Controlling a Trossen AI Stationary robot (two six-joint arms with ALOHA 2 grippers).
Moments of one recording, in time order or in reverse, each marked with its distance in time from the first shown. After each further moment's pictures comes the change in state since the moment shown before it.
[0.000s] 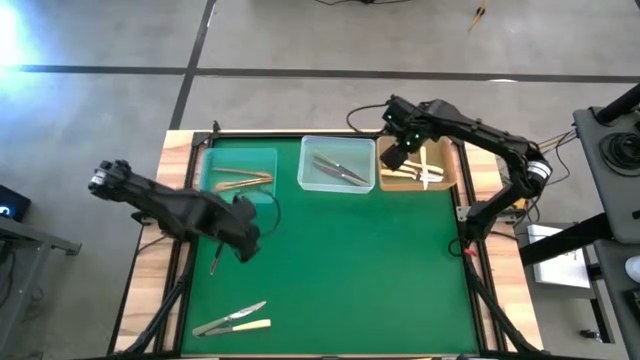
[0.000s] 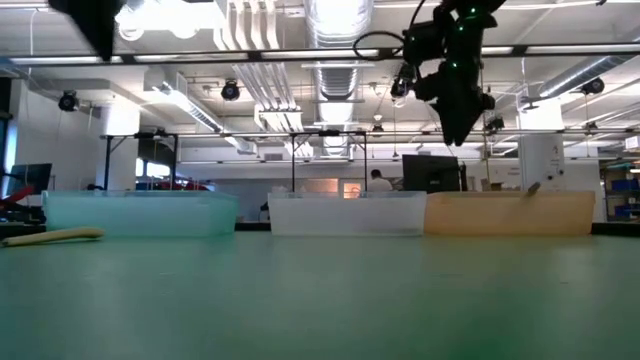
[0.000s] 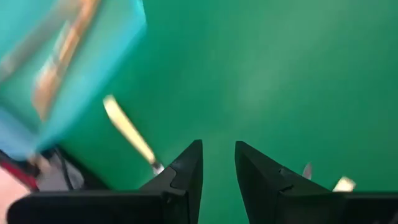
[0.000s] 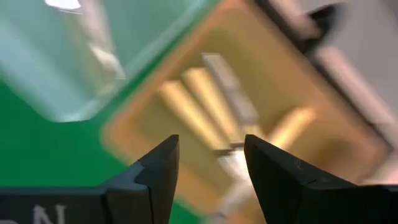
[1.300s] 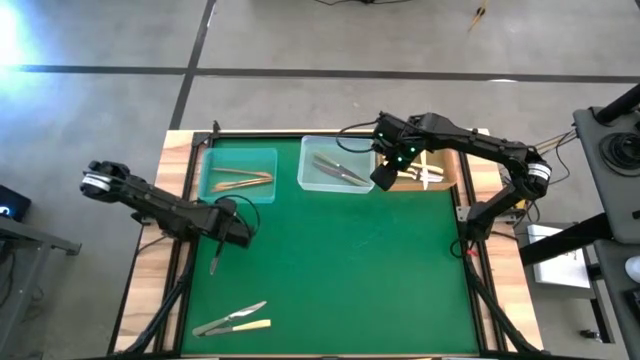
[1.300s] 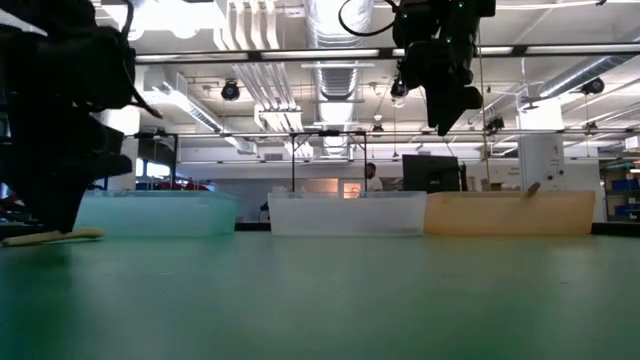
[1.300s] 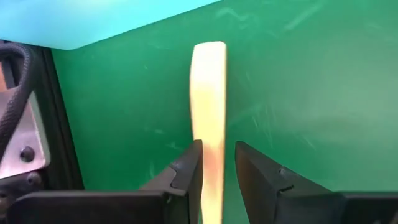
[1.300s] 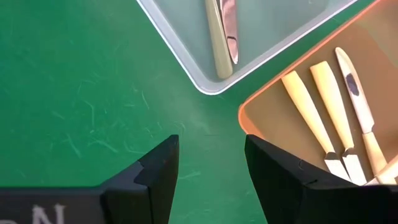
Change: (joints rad) left arm 0.117 -0.095 -0.825 0.490 -0.089 -0.511; right arm 0.175 -0.015 -0.001 0.022 -0.246 0.091
